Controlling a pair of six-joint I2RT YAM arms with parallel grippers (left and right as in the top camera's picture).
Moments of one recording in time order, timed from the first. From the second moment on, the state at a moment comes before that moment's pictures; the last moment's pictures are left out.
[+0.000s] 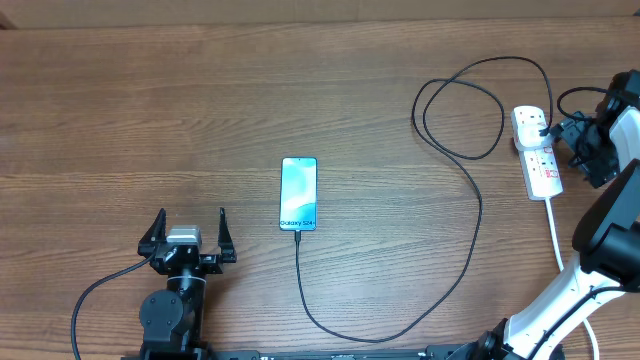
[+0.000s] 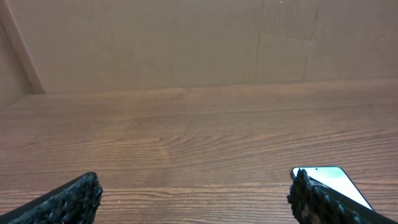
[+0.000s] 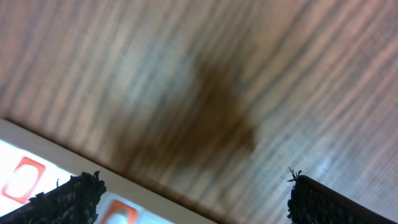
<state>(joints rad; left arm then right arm) -0.06 0.01 0.01 -0.07 -0.08 0.03 -0.49 2.13 1.62 -0.87 0.11 0.54</state>
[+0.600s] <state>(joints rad) -0.06 0.01 0.01 -0.07 -0.08 0.03 -0.50 2.13 1.72 -0.99 0.06 0.51</state>
